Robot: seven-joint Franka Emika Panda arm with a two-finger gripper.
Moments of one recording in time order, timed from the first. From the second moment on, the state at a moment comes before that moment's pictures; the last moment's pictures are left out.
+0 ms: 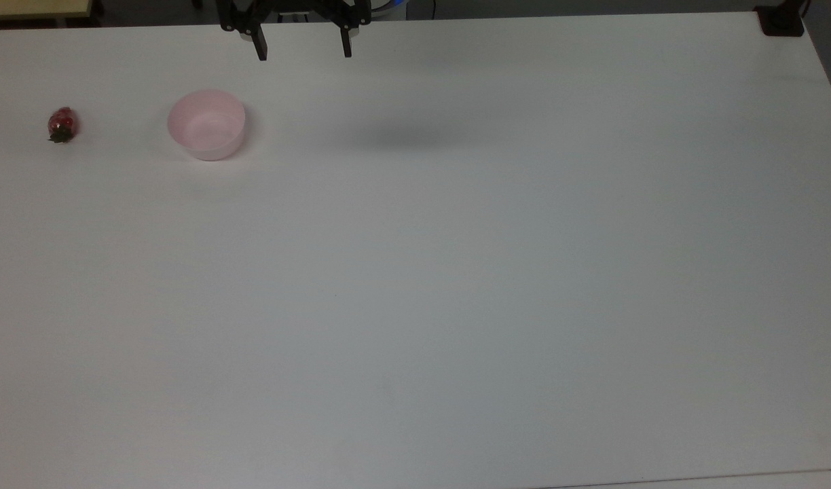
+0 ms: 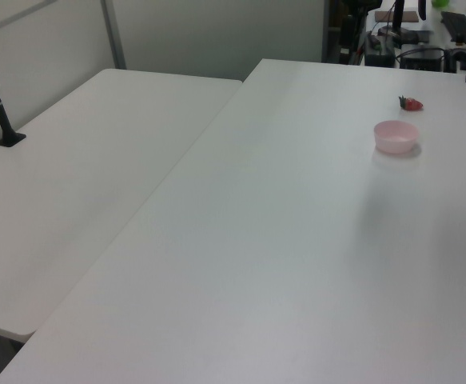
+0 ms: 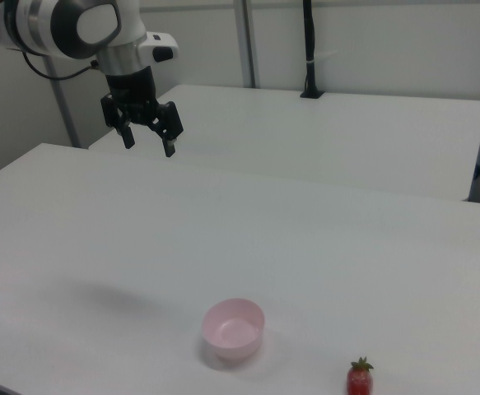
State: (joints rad) arm 0.03 0.02 -0.06 -1.61 0.04 1.72 -0.09
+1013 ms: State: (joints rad) arm -0.10 0.03 -0.15 -1.67 -0.12 1.70 -0.47
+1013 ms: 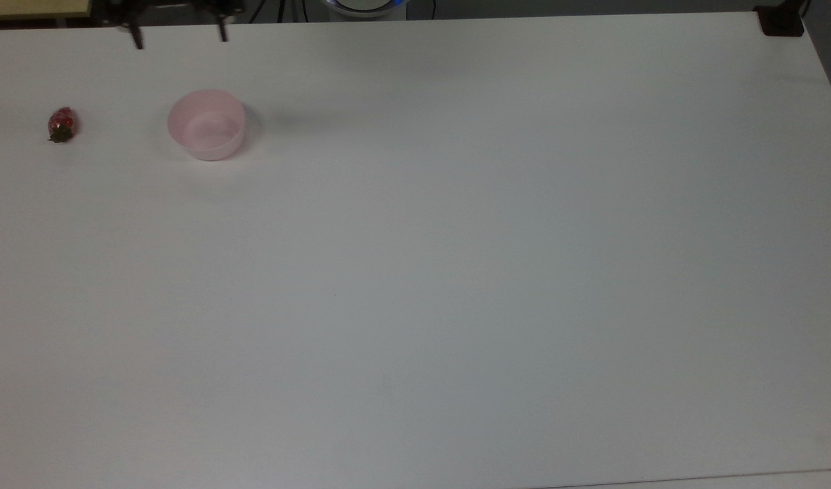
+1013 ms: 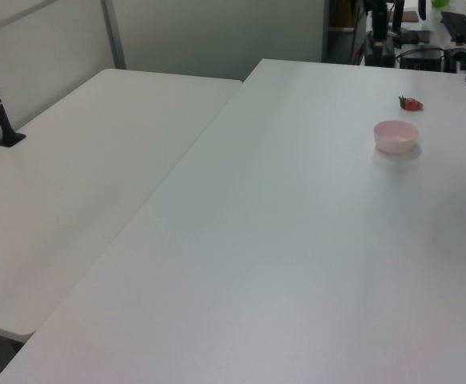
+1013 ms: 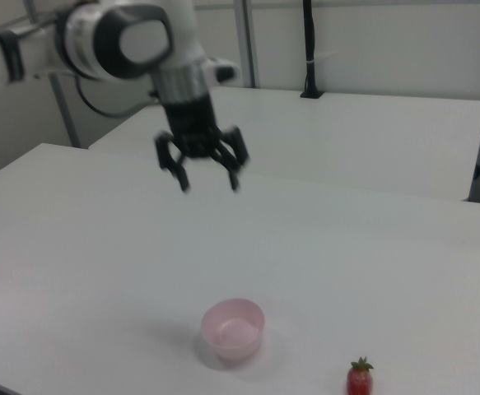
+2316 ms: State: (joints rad) arm -0.46 0.36 -0.27 -1.92 -0.14 2.38 -0.57
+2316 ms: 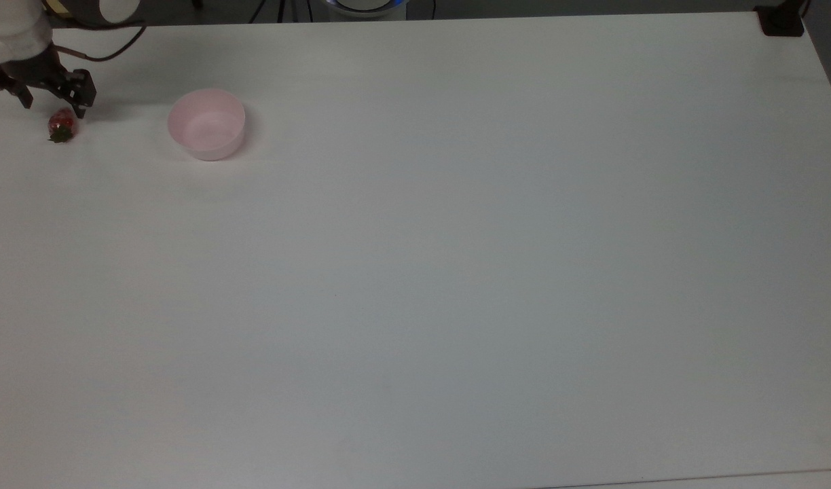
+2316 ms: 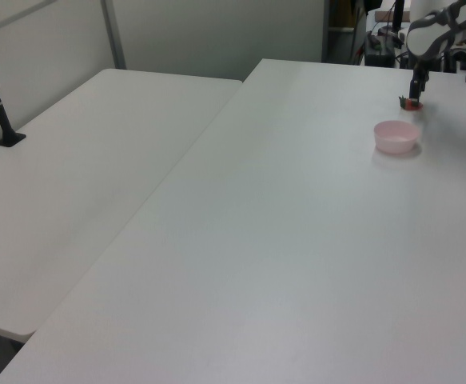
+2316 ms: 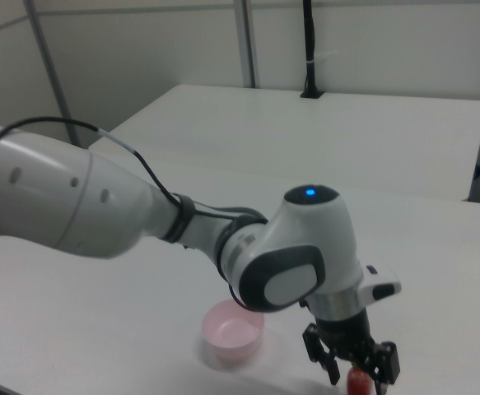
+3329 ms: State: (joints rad) arm -0.45 0.40 -0.24 -1.86 0.02 2.38 -0.57
